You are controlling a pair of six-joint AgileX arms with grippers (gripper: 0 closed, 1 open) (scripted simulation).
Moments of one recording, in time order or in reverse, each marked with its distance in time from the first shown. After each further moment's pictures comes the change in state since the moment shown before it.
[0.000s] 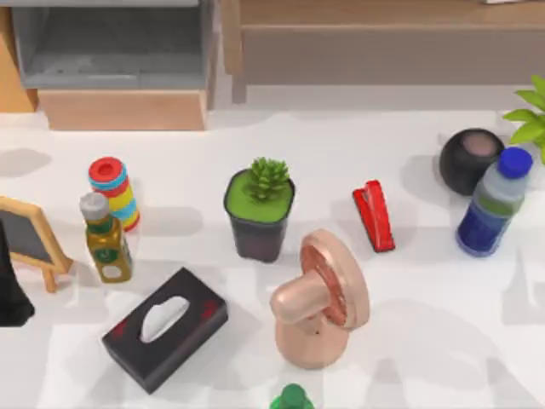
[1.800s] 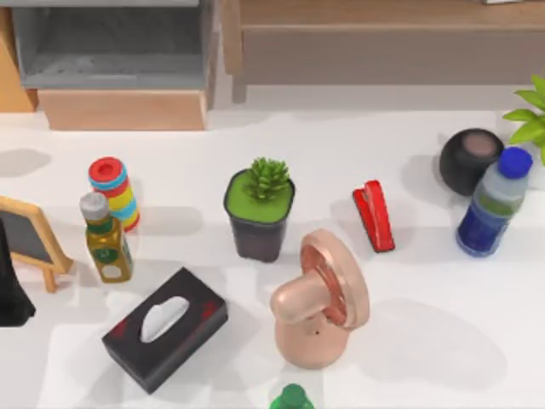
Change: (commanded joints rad) left arm 0.000 0.000 0.000 0.000 0.000 0.000; right arm -0.855 2.167 0.548 1.626 -0.814 0.009
